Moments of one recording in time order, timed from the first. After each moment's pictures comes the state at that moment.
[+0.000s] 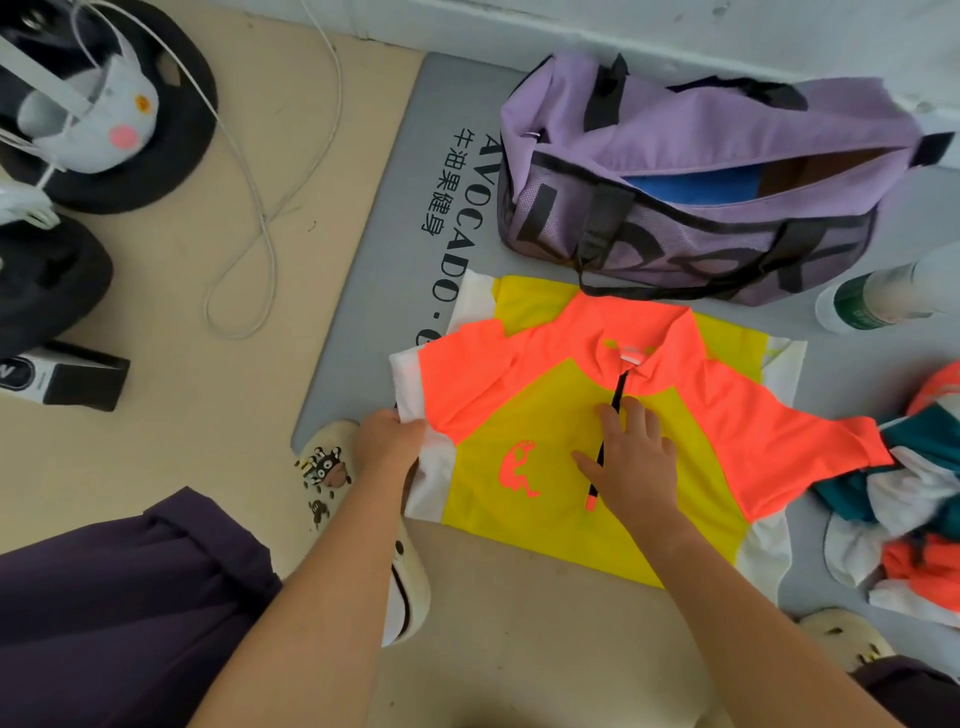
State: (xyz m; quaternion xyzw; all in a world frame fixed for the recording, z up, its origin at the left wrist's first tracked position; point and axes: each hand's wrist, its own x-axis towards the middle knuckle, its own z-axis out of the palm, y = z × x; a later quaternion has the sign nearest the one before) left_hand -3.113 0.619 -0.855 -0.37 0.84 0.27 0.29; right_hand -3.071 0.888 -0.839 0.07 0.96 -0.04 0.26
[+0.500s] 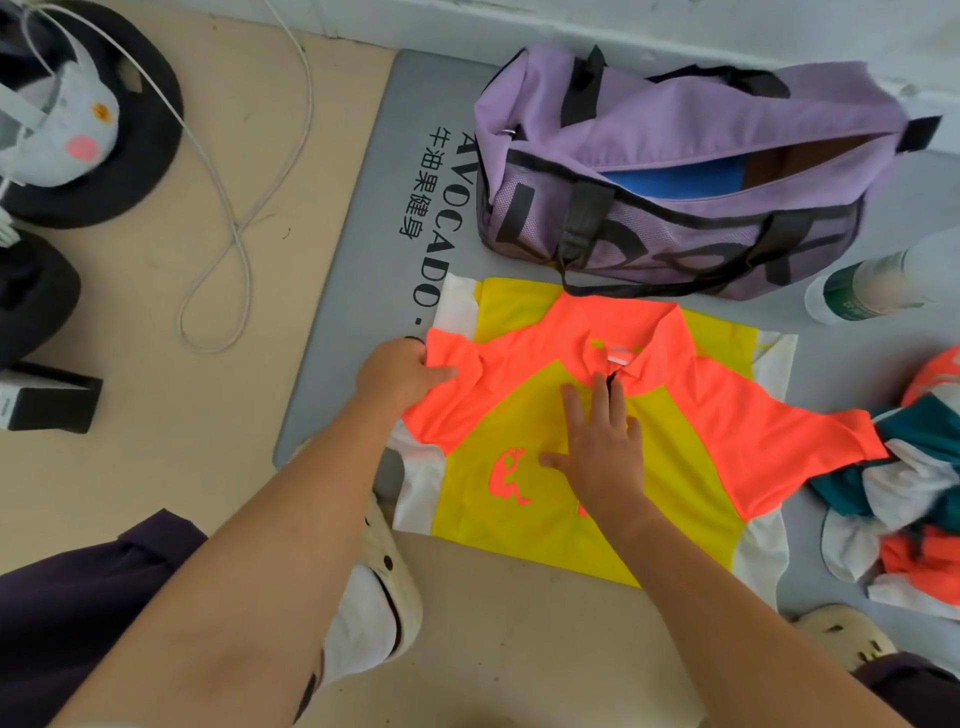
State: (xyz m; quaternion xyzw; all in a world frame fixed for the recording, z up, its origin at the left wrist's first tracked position) left_hand -3.199 0.631 -0.864 -0.08 0.92 0.22 0.30; right_hand -3.087 0.867 -0.854 0.04 0.96 -0.02 0.28
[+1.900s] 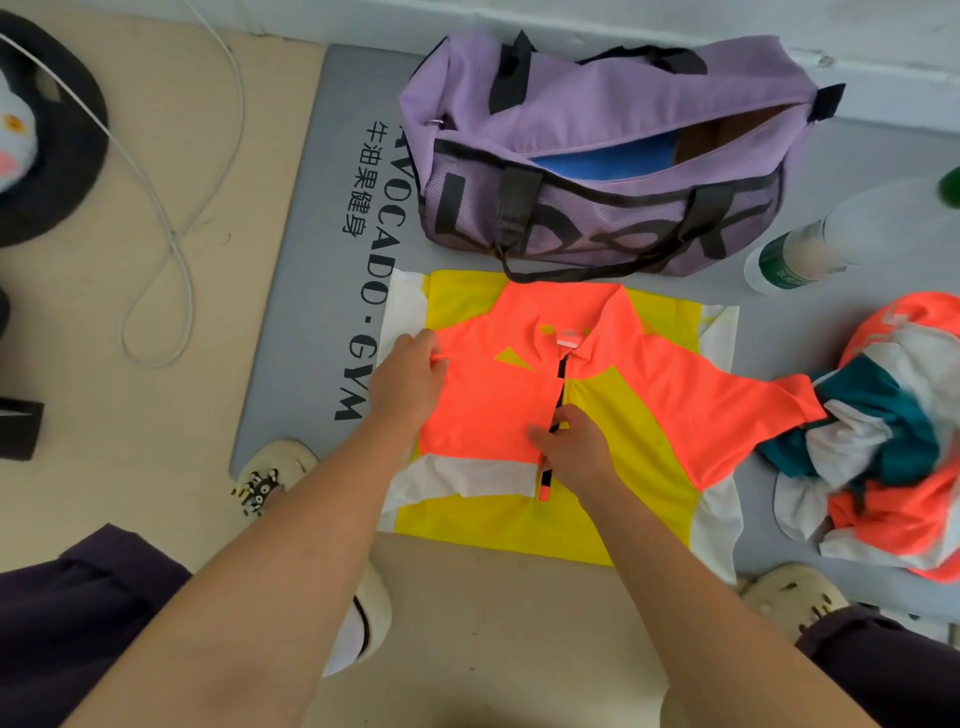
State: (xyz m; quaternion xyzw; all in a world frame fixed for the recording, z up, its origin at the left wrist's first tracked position) left_hand -3.173 0.701 -0.864 -0.02 0.96 0.20 0.21; right_hand -3.075 0.891 -0.860 0.36 0.75 -0.48 0.28
